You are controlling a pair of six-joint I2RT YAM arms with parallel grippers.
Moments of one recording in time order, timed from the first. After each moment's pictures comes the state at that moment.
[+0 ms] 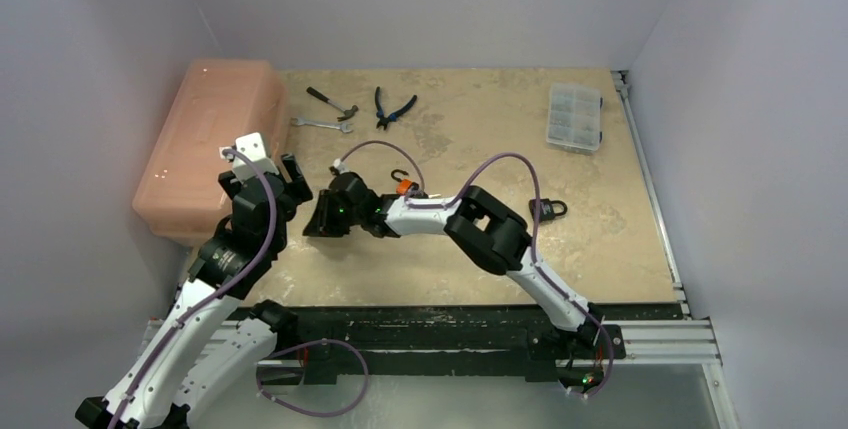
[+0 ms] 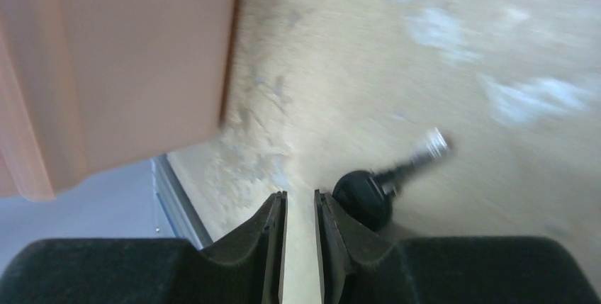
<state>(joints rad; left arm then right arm) -0.47 0.66 0.80 -0.51 -0.72 -0.36 1.07 2.47 1.80 0.14 -0.17 1.07</state>
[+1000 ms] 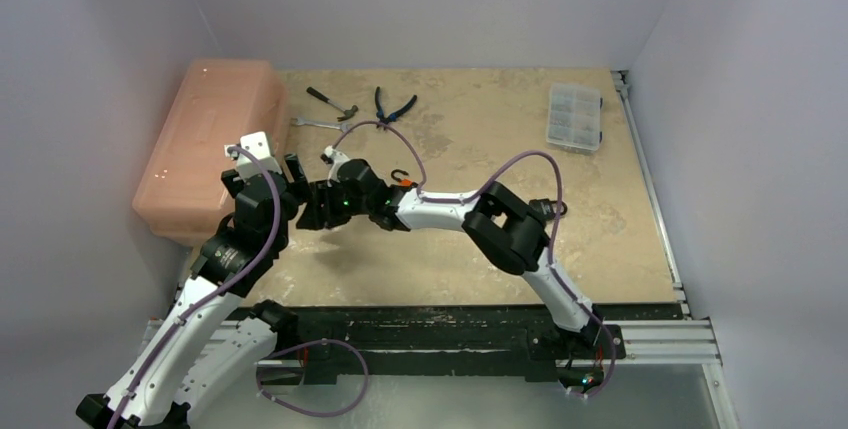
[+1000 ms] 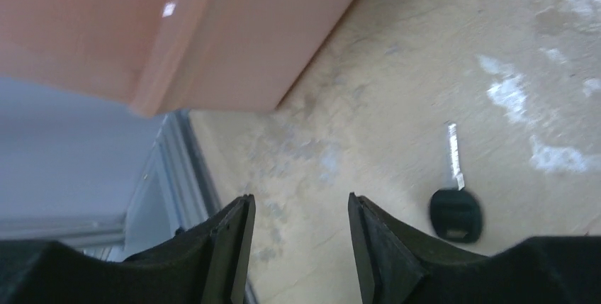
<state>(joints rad) -0.47 0.67 0.80 -0.51 -0.71 -0.33 1.04 2.25 1.61 0.23 -0.27 0.77</state>
